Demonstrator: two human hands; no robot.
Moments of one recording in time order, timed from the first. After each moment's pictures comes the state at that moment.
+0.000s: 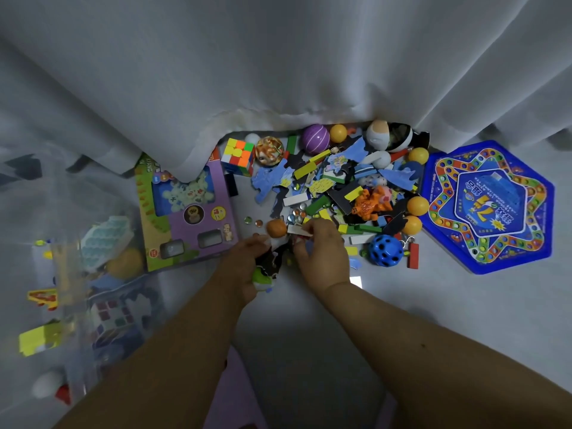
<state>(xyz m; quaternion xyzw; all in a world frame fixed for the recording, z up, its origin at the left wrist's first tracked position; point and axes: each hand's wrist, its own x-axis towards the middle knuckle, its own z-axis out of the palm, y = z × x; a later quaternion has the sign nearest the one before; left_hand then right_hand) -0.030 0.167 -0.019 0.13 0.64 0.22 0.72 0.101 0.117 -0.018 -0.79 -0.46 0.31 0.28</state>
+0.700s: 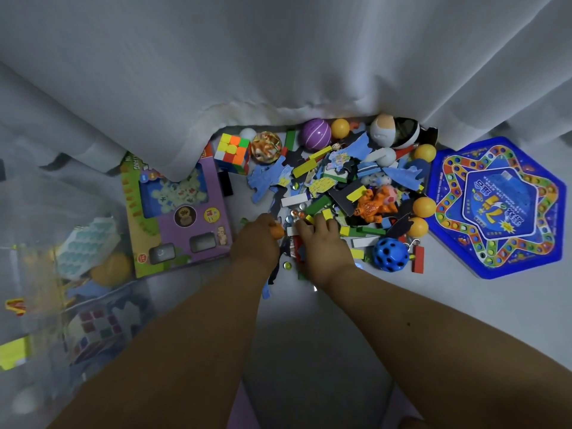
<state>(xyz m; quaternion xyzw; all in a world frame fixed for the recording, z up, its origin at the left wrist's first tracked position) -0.004 0.197 -0.060 0.68 0.64 -0.03 0.37 0.125 0.139 -0.062 -0.73 -0.63 0.26 -0.07</state>
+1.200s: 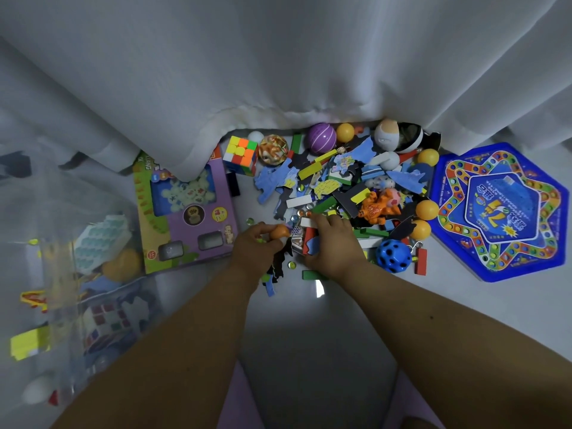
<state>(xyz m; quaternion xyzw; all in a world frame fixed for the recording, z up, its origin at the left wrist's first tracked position) -0.017 0.183 -0.042 0.40 0.68 0.17 0.60 0.138 0.144 -0.045 -0.75 -0.57 0.32 0.00</state>
